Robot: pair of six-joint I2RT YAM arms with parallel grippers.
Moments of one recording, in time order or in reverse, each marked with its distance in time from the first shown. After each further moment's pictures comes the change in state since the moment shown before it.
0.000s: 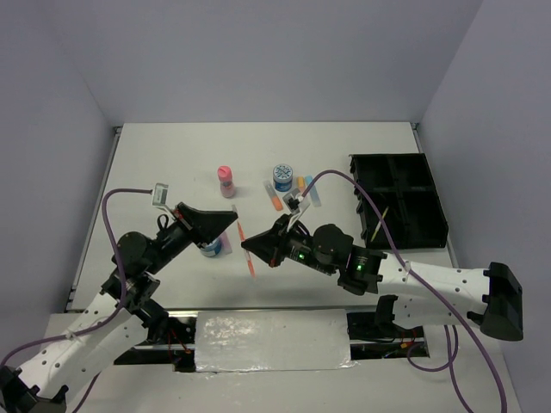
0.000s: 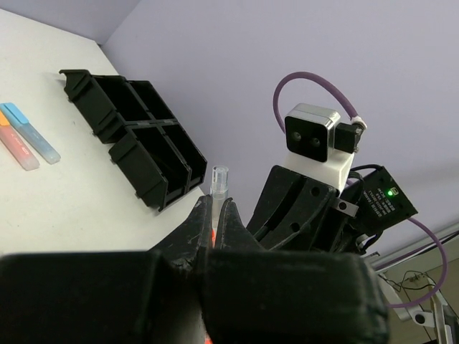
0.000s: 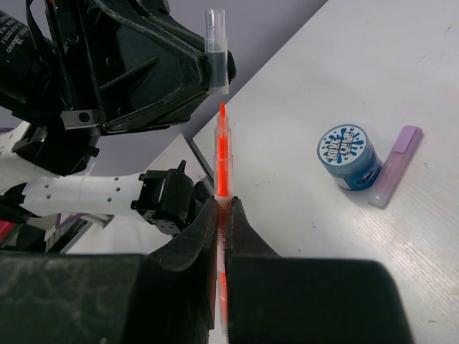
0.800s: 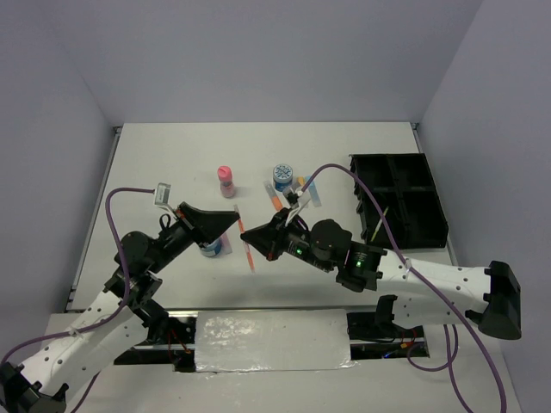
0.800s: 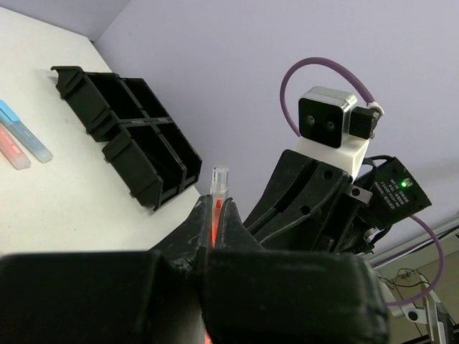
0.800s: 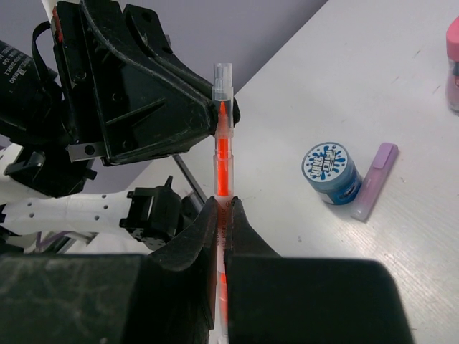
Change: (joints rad) left arm -0.001 0.024 -0.018 0.051 0.014 -0.019; right arm 0.000 0.019 0.064 -0.045 0.058 -0.038
